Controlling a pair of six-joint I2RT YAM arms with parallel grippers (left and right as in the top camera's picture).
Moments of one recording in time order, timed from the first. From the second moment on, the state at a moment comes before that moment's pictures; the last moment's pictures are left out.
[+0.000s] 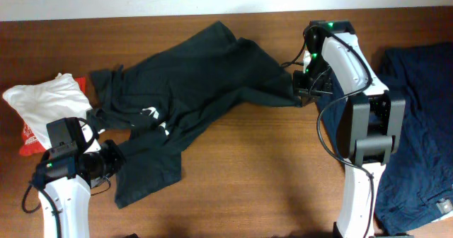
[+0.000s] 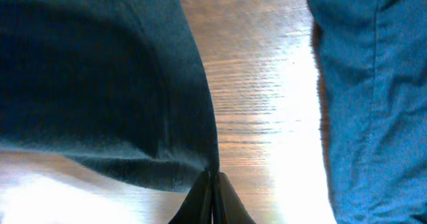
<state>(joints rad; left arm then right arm) 0.35 1.16 0.83 -0.93 0.17 -0.31 0.07 2.30 1.98 -1.46 -0.12 0.21</state>
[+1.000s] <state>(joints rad) 0.35 1.16 0.83 -0.93 0.17 -0.31 0.08 2.25 1.68 -1.16 -0.23 0.15</state>
